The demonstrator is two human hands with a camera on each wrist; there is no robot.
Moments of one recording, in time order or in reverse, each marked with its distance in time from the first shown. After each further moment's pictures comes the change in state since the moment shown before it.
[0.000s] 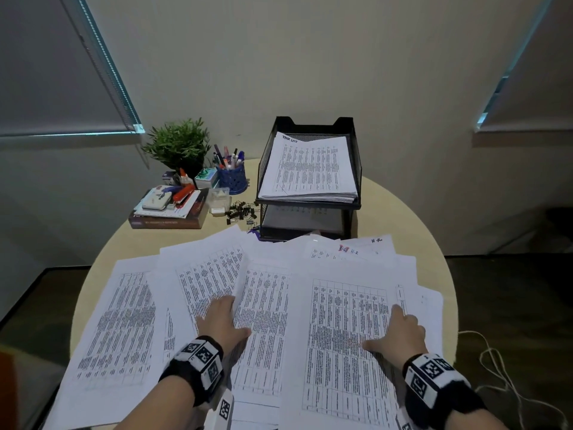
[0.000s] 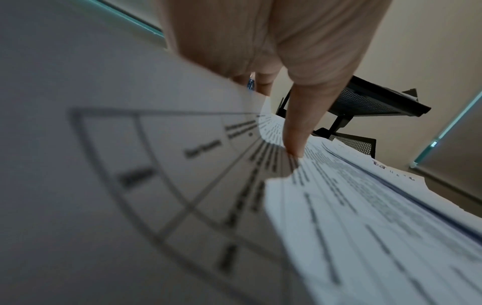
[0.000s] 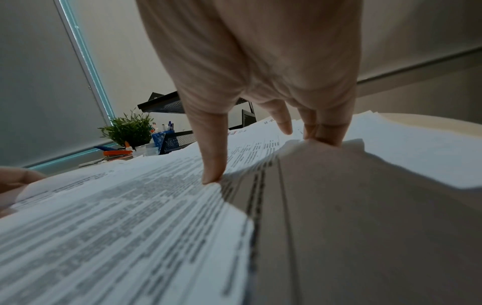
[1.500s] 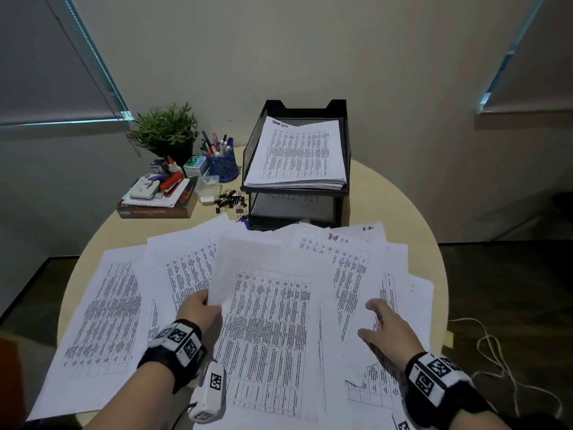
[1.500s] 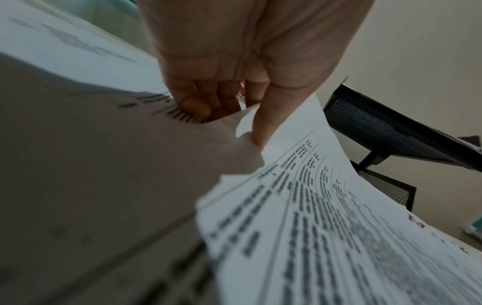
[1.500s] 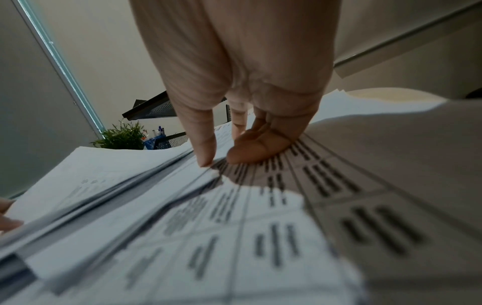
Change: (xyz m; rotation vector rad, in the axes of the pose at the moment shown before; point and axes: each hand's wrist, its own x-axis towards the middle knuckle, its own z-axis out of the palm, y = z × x) left_hand -0.001 0.013 -0.015 -0.292 0.036 -0.262; right_hand 0.010 0.035 -0.001 0.288 -0.139 -0.238
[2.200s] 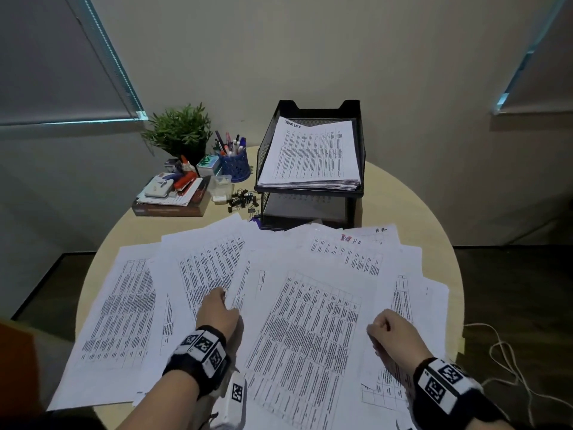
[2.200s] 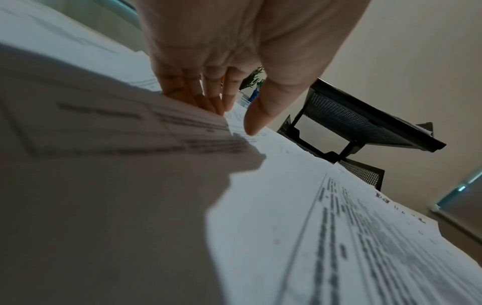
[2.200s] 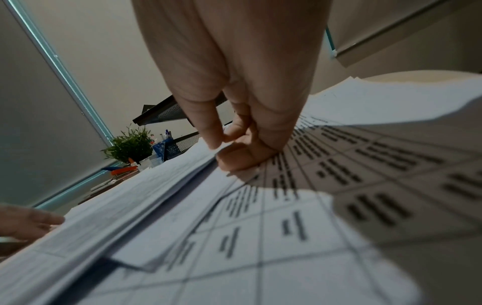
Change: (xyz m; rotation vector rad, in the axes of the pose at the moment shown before) left_hand -0.014 0.003 0.010 0.117 0.044 0.008; right_hand -0.001 -0.008 0.018 0.260 0.036 0.037
